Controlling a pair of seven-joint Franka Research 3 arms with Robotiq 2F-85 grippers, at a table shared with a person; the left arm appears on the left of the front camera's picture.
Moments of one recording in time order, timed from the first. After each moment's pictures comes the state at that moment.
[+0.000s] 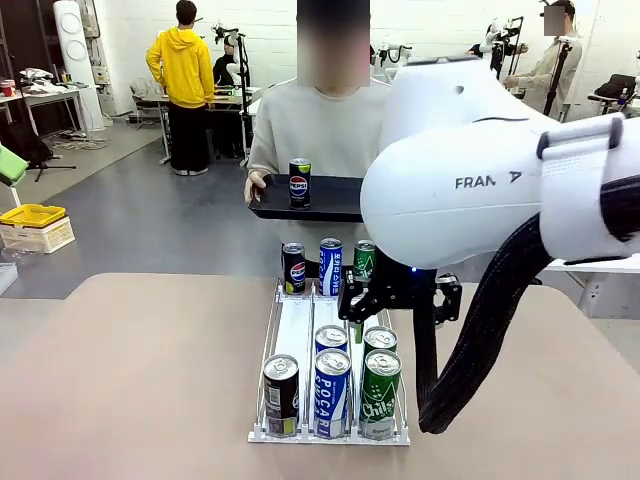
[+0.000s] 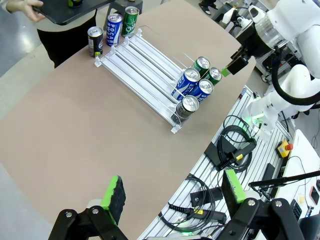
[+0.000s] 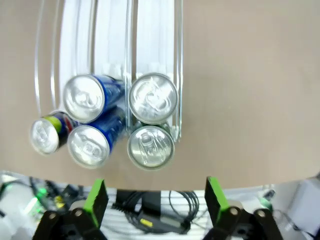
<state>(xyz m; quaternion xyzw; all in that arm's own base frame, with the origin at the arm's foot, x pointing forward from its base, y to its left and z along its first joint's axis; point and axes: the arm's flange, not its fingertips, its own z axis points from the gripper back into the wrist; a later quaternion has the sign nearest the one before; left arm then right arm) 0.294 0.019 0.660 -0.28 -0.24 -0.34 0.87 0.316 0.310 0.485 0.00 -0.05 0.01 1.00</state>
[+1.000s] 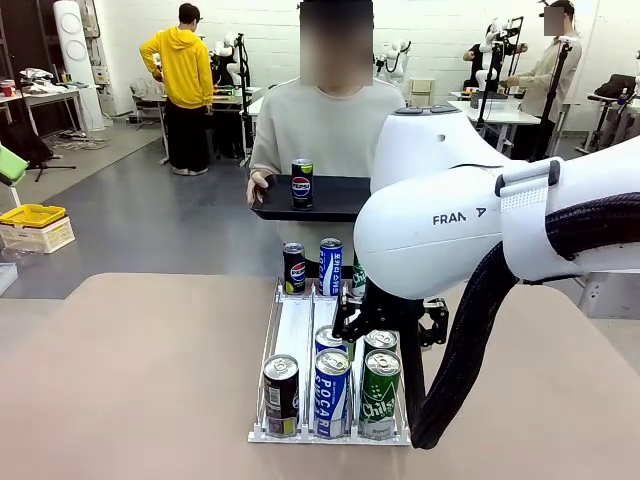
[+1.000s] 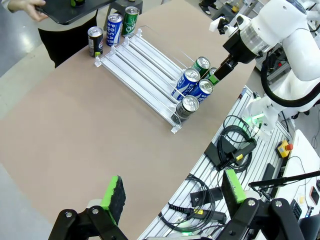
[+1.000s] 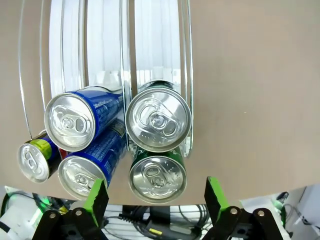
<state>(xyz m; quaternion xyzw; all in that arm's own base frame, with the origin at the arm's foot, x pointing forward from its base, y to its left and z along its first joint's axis) 0.294 0.019 0.660 -0.28 -0.24 -0.34 0.87 0.329 0.314 0.443 0.01 -0.03 -0.01 1.00</state>
